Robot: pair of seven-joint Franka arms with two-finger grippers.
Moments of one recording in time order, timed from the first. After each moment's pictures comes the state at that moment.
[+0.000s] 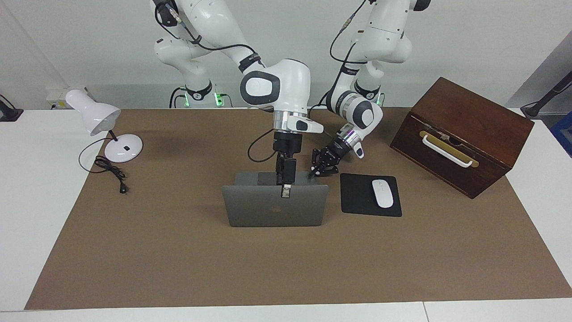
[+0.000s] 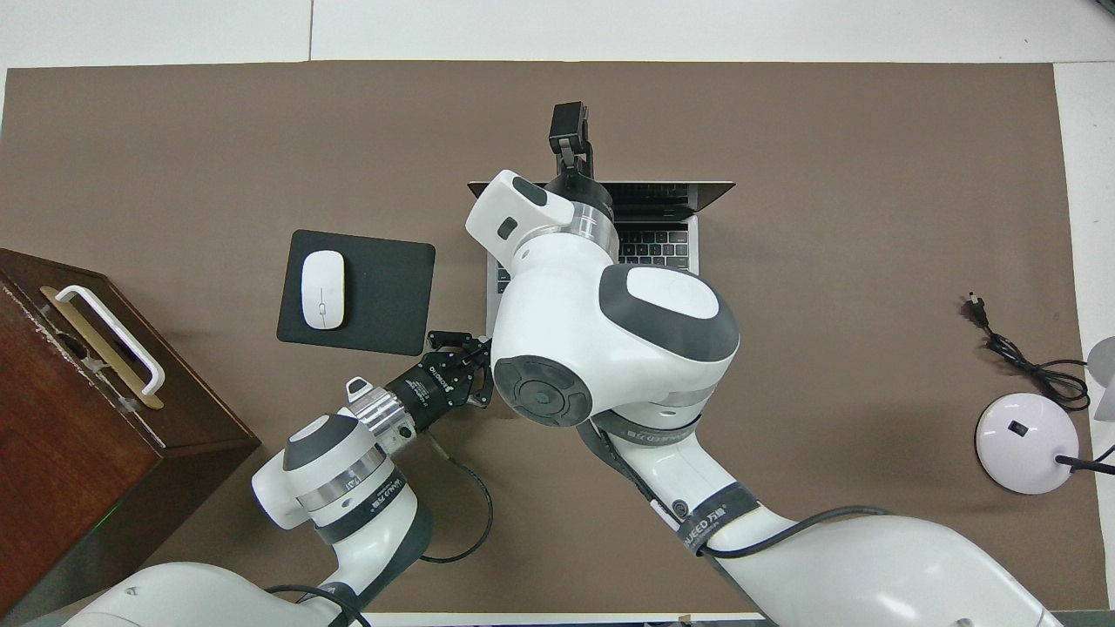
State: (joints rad) left arm -0.43 0.21 -0.08 -2.44 -2.50 2.41 -0.36; right arm 0.47 0.39 0.13 -1.60 -1.07 2.43 -0.40
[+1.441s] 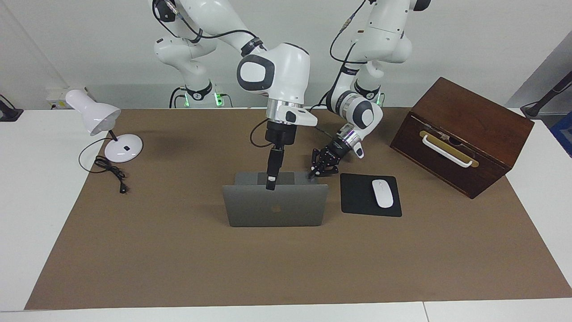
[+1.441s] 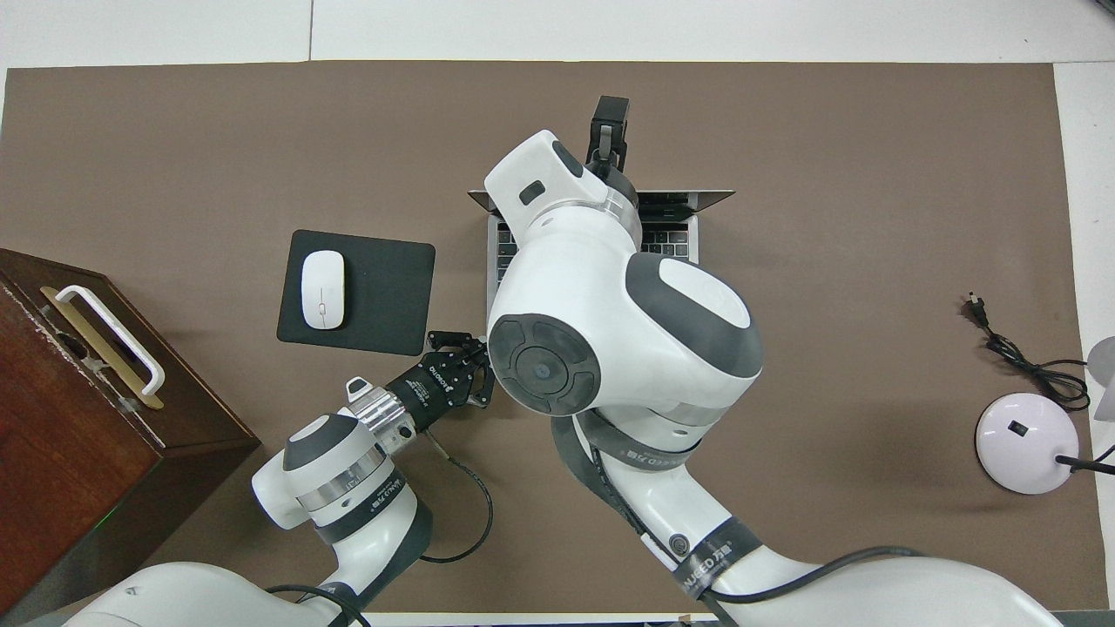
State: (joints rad) left arm -0.43 0.21 -0.08 -2.44 -2.50 2.41 -0.36; right arm 0.48 0.31 0.15 -1.57 -0.79 2.21 -0.38
